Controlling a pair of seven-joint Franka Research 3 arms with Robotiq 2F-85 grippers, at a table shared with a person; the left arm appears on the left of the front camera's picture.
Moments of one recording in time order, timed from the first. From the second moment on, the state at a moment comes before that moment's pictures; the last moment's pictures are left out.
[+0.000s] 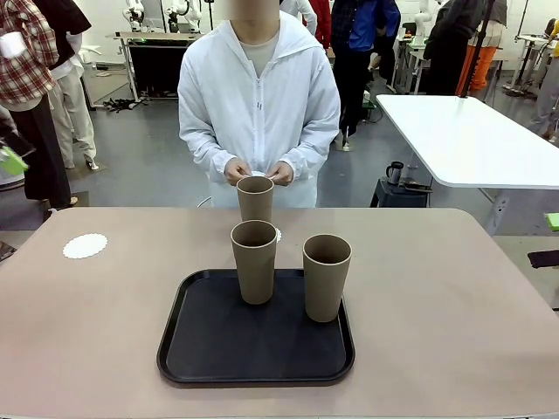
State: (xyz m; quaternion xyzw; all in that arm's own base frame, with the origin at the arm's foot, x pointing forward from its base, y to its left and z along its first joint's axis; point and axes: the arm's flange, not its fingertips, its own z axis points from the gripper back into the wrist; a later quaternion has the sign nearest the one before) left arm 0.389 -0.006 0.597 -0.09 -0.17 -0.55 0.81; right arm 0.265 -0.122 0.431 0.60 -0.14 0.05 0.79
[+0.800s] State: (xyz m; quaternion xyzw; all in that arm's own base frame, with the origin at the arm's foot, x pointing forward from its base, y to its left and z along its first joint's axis) left arm 0.448 -0.140 0.491 -0.11 -0.11 -0.67 0.73; right arm 0.265 -0.122 0.431 0.60 -0.15 0.05 0.79
